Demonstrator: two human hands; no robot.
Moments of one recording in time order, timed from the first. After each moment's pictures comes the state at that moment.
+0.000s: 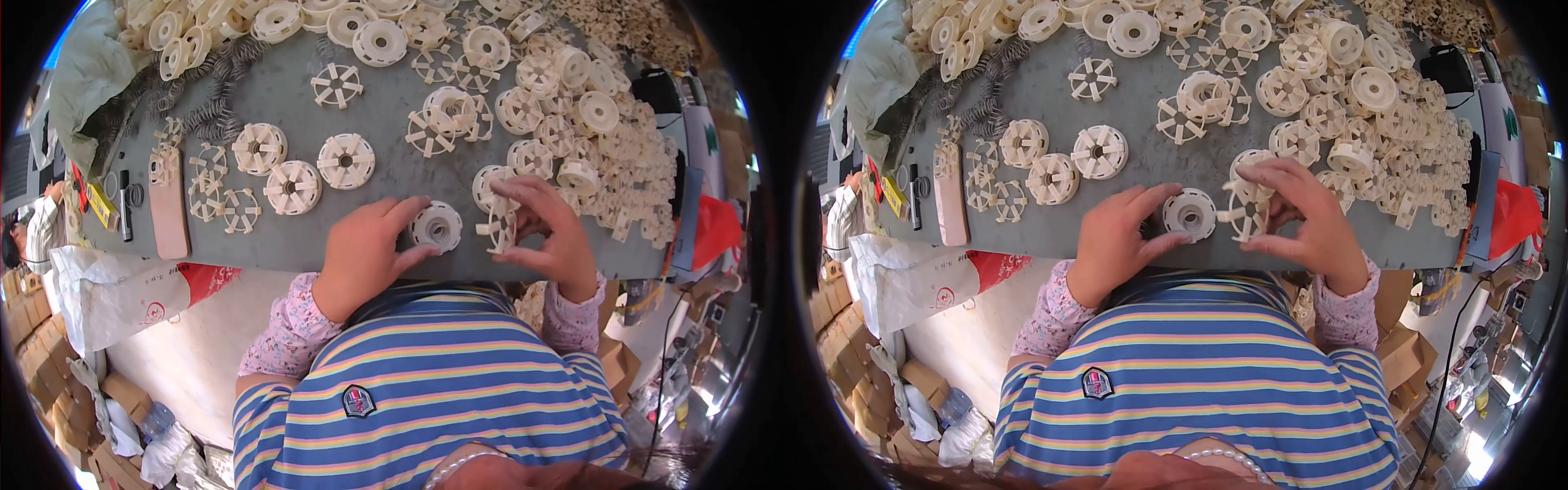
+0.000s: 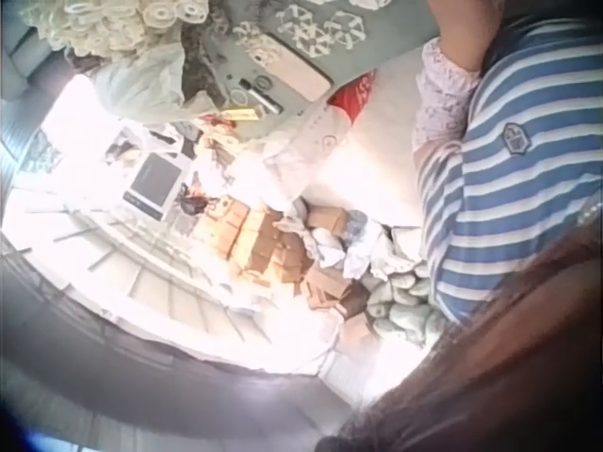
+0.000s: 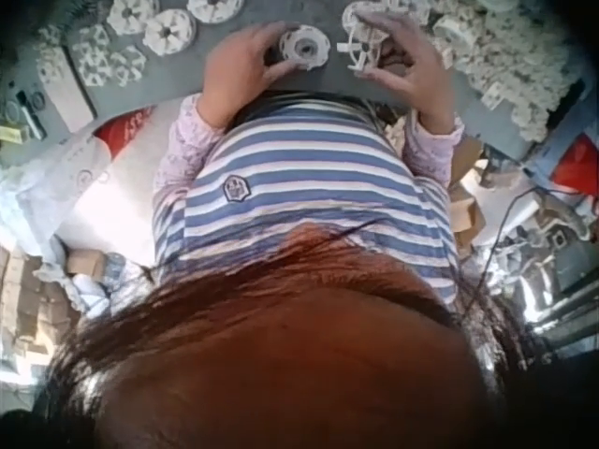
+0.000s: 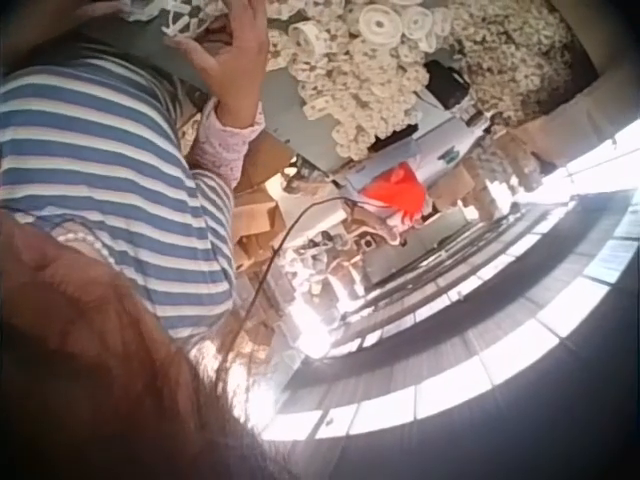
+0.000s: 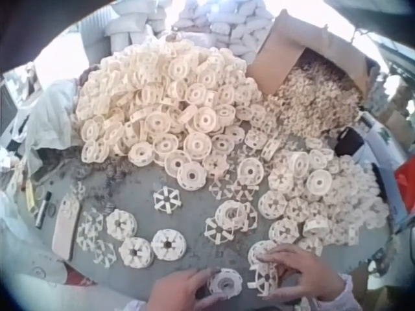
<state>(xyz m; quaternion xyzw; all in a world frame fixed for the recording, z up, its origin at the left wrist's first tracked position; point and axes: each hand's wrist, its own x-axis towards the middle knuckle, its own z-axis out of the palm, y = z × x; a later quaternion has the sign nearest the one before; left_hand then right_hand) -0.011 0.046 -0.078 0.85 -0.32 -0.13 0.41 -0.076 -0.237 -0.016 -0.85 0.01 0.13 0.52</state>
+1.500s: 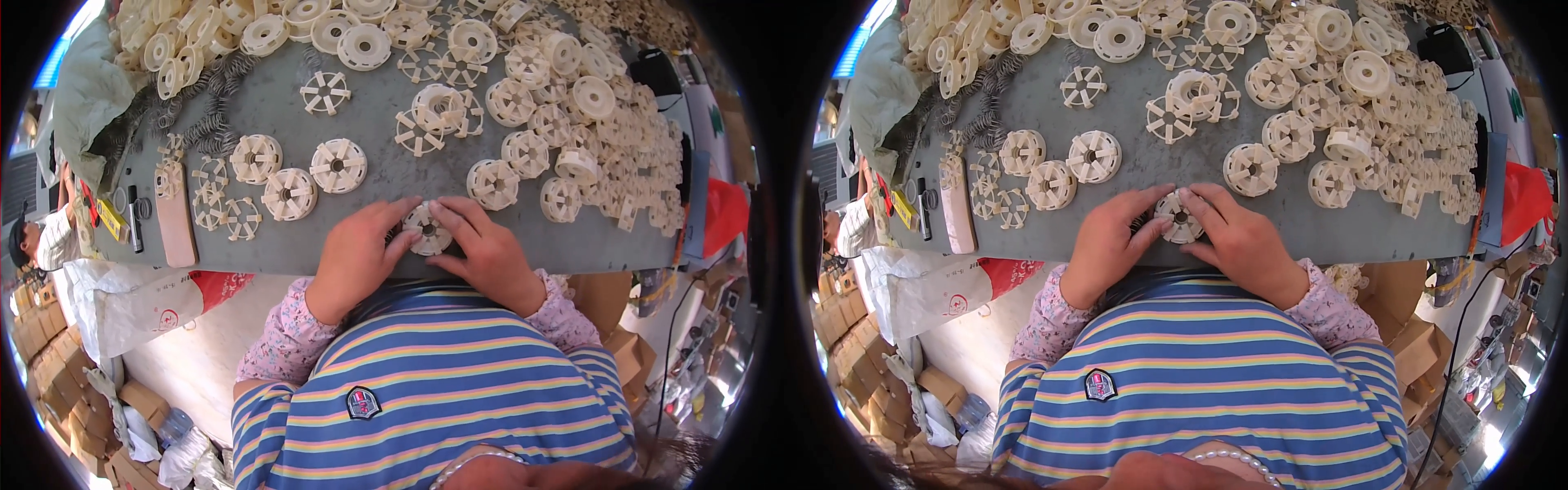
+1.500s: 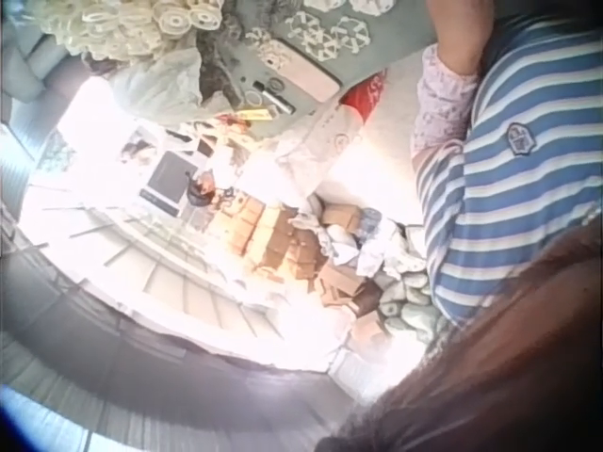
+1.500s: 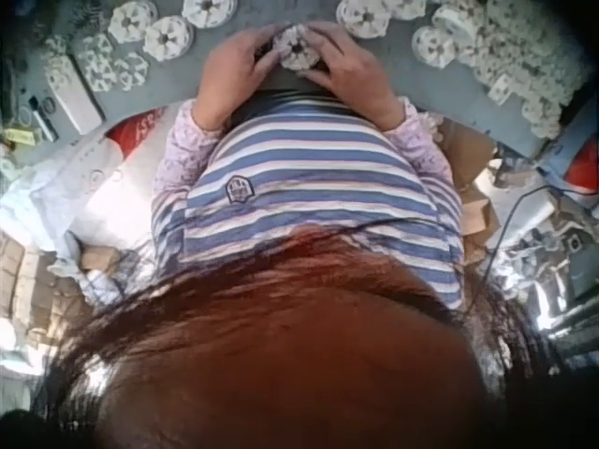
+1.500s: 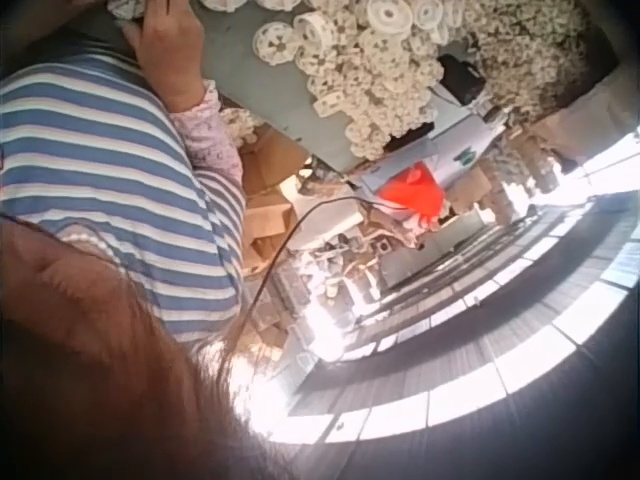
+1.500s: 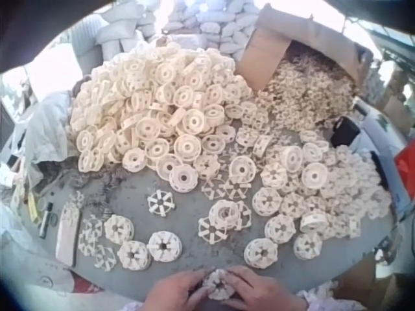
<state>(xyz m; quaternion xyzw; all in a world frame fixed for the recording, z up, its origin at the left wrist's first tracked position) -0.008 0.045 -0.071 0.85 -0.28 -0.21 0.40 -0.090 -0.169 -0.068 -0.93 -0.12 -0.02 0.34</state>
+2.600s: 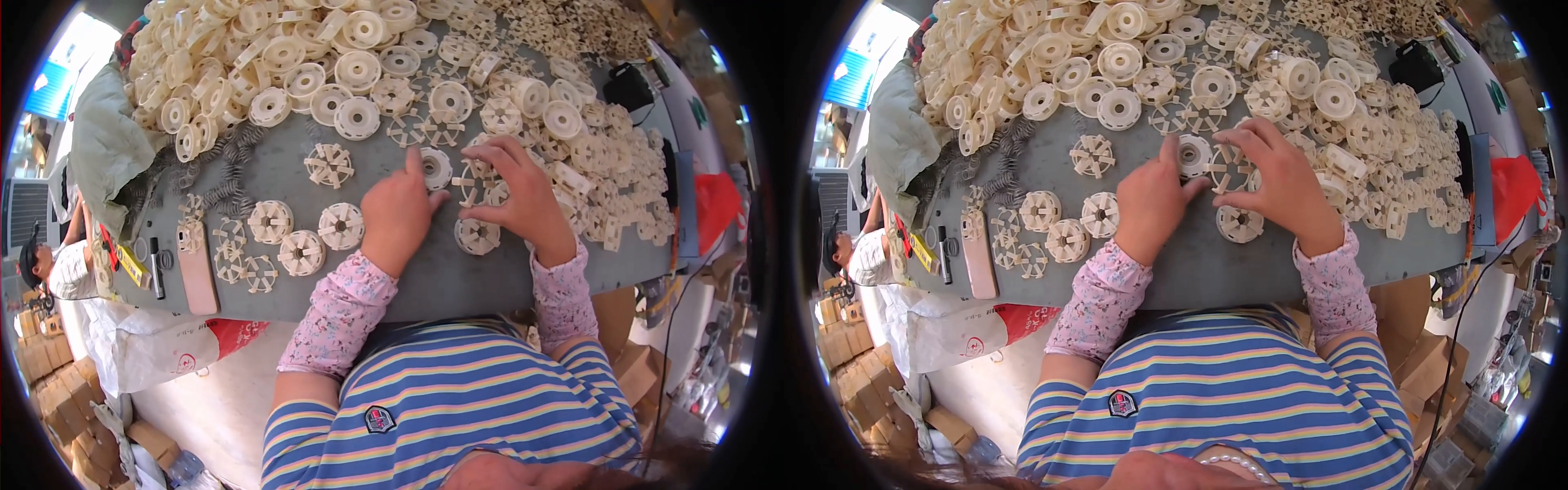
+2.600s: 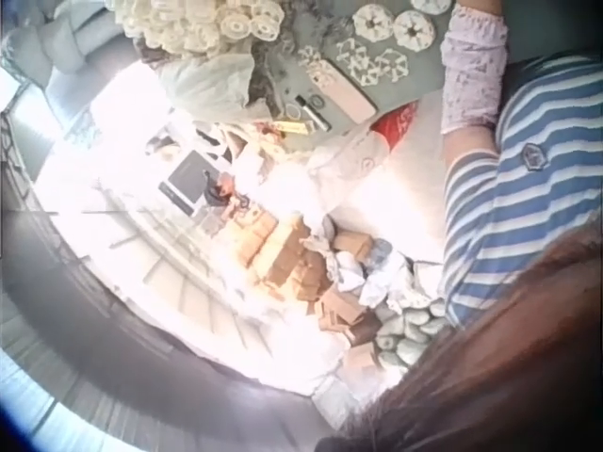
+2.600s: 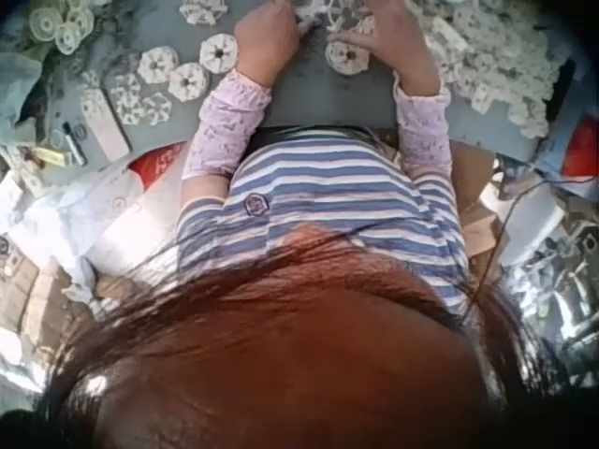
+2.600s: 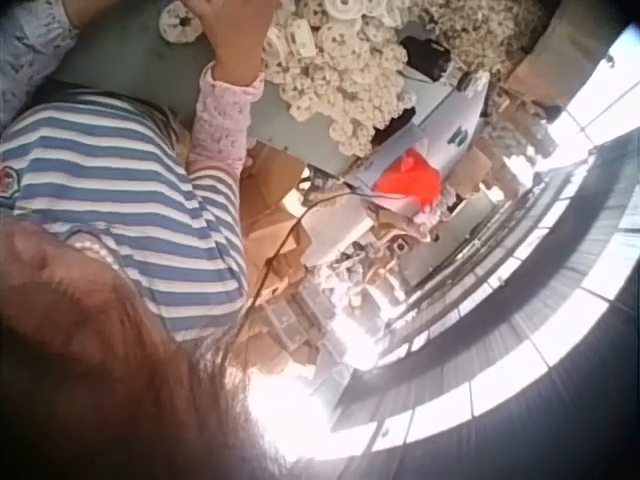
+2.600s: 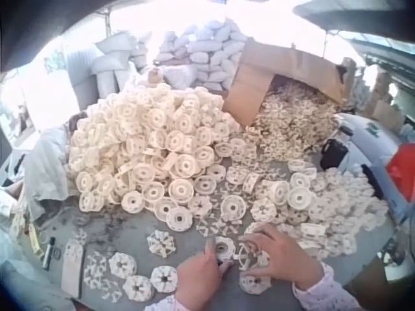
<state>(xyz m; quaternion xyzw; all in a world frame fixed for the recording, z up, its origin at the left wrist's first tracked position) 0.066 -0.050 -0.080 0.93 -0.26 -0.04 0.26 -0.002 -0.251 -0.032 -0.94 -0.07 -0.10 0.31</state>
